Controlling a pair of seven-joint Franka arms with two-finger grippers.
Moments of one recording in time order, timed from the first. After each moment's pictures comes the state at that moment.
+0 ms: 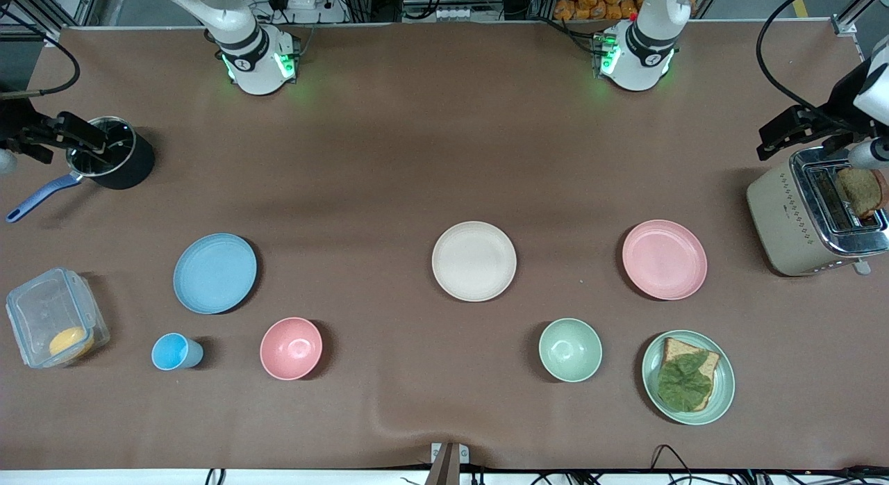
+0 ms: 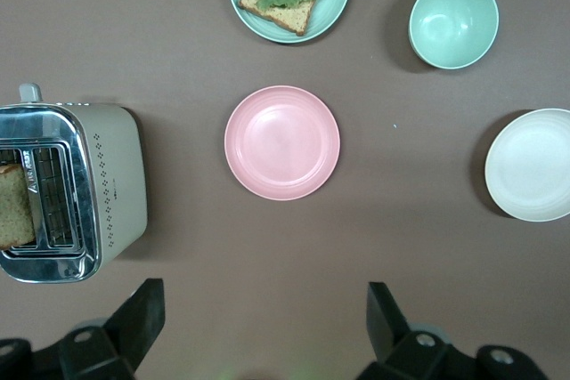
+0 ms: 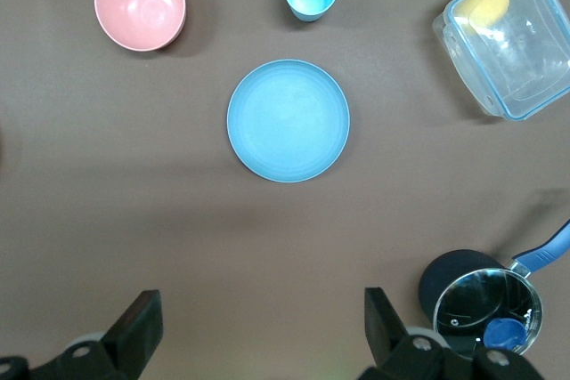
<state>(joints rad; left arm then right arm) 0.01 -0.01 -0.09 -1.51 0.01 1.49 -0.15 -0.01 -0.07 -0.04 -1.66 0.02 1.55 -0.04</state>
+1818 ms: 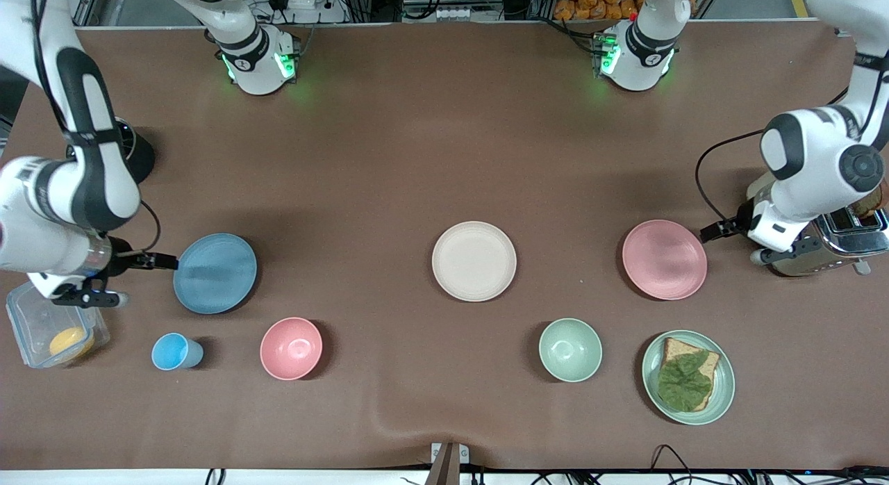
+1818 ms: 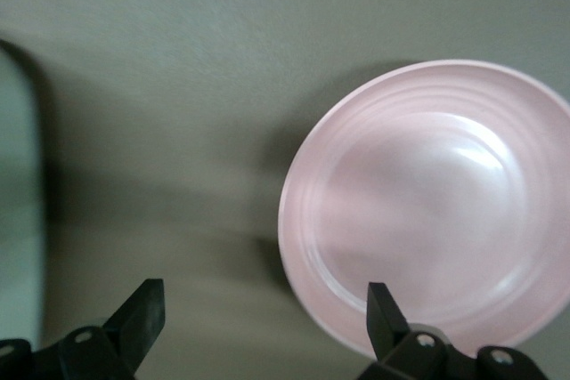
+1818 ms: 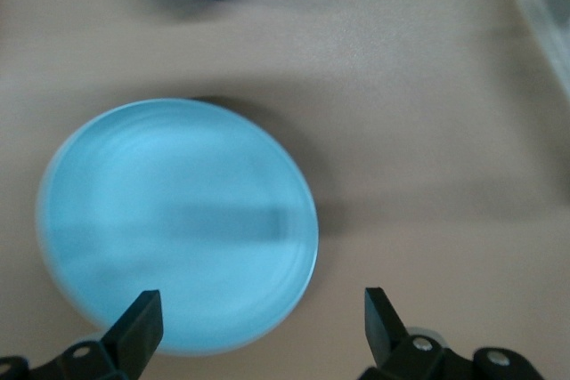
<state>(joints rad) 0.26 0.28 -0.12 -2.21 0.02 2.45 -0.12 -0.12 0.47 -0.05 -1.81 0.02 2.15 -0.13</state>
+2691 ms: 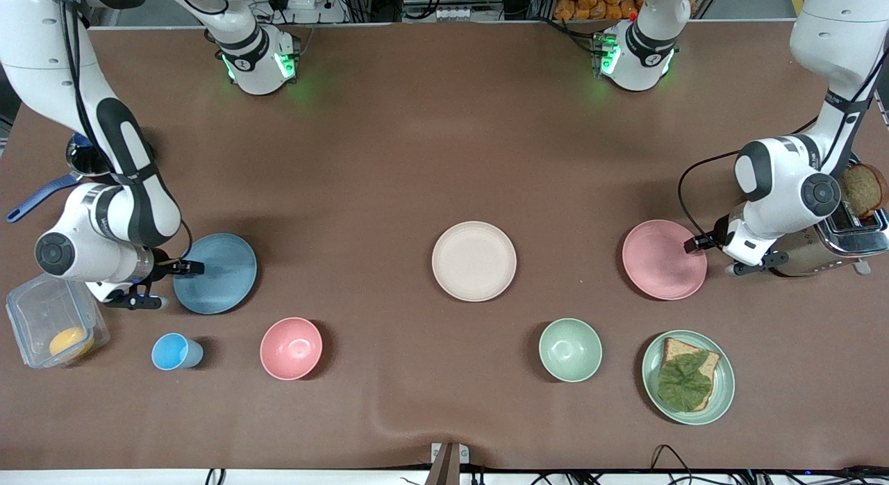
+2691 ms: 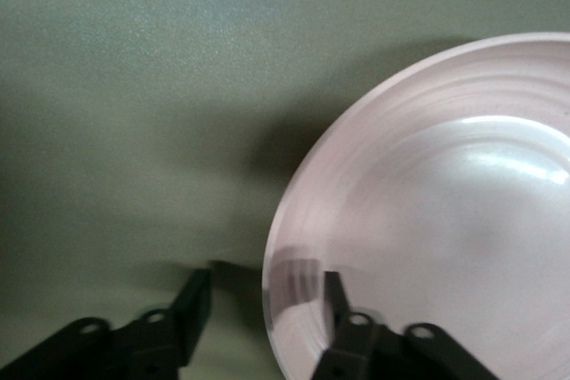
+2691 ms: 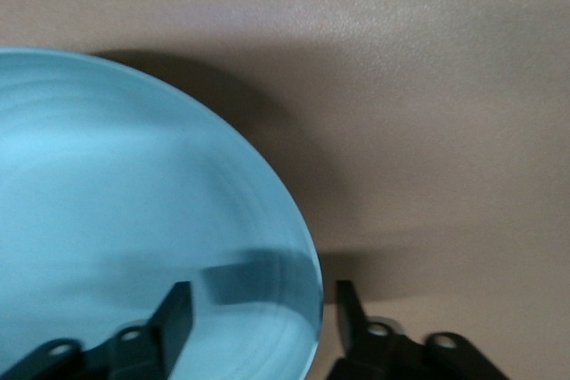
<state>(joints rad) 0.27 0.42 -0.12 -2.20 0.02 2.56 -0.12 -0.13 0.60 -0.05 -1.85 0.02 2.27 -0.13</state>
